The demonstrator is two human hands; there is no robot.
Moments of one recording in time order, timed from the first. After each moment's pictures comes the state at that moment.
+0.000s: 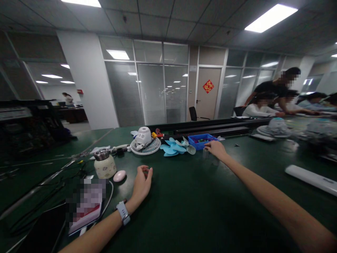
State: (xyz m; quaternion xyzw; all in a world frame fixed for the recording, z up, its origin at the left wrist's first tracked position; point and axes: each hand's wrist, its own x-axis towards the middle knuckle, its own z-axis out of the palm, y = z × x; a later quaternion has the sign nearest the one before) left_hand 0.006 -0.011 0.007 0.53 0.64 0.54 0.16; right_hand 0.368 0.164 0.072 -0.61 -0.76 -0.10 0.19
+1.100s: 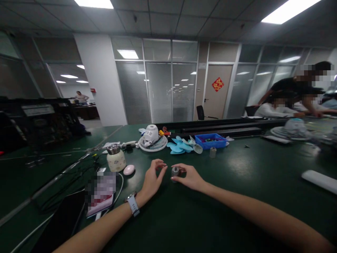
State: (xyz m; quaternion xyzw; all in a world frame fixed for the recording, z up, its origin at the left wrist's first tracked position) left_hand 0.020 -0.027 0.022 0.67 0.53 0.52 0.10; right_hand 0.221 0.018 0.036 -0.29 -0.82 0.34 0.35
